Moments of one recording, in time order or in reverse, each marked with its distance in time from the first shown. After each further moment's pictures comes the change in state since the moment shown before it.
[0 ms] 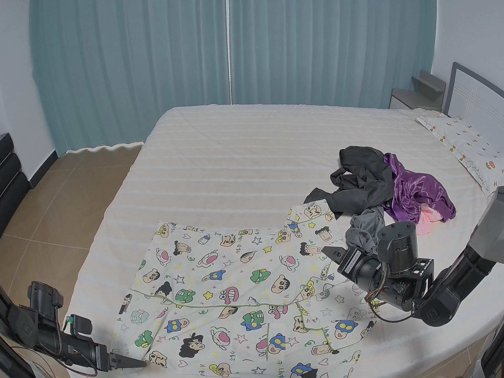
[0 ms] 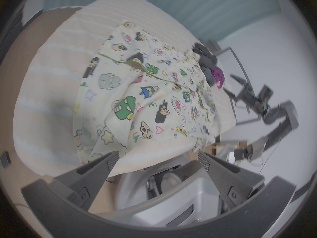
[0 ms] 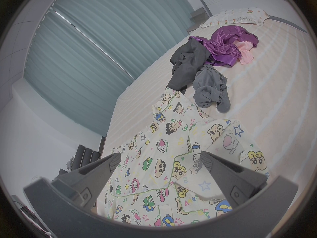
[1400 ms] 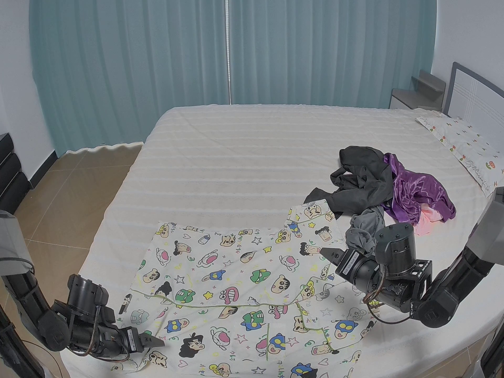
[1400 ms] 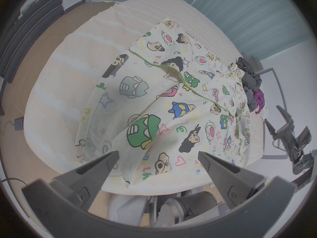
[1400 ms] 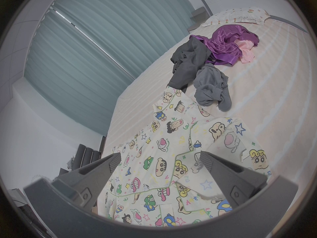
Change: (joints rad) left arm -0.410 0.247 -0.053 -0.335 0.483 -0.584; right arm 0.010 0.005 0.000 -0.022 0.000 0.003
